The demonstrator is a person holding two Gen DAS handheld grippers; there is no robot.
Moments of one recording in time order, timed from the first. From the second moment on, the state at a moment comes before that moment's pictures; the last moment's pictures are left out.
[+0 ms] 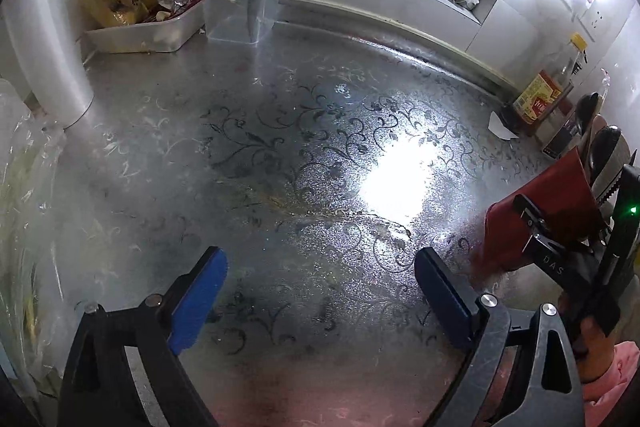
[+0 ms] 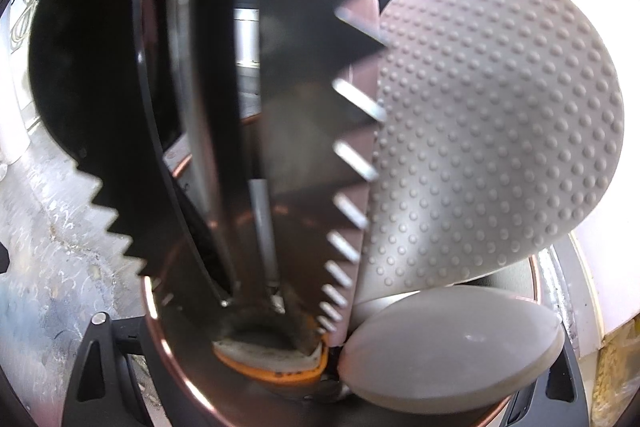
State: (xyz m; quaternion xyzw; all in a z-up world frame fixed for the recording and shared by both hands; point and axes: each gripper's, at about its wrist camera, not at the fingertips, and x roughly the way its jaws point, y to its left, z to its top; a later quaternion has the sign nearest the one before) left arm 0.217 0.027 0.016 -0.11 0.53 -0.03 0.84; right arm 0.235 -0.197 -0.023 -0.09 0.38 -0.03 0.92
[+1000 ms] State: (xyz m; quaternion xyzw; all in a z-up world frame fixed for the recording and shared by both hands) left arm 0.221 0.034 -0.020 -0.11 0.48 -0.07 0.87; right arm 0.122 -0.159 -0.017 -0.03 0.40 -0.07 0.91
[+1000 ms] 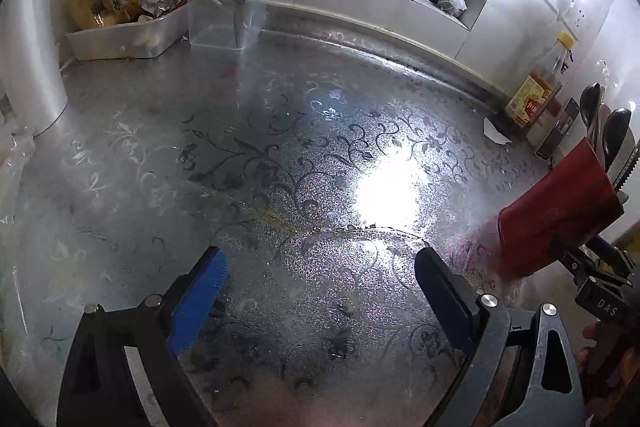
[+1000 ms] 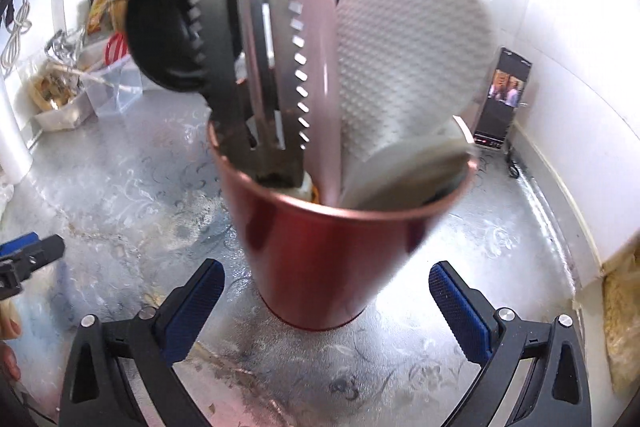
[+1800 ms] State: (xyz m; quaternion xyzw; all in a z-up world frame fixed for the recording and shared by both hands) left arm 0.155 -0.002 0.018 -0.08 0.46 -0.03 0.88; right arm 0.029 -0.167 -0.016 0.00 0.39 -0.01 0.92
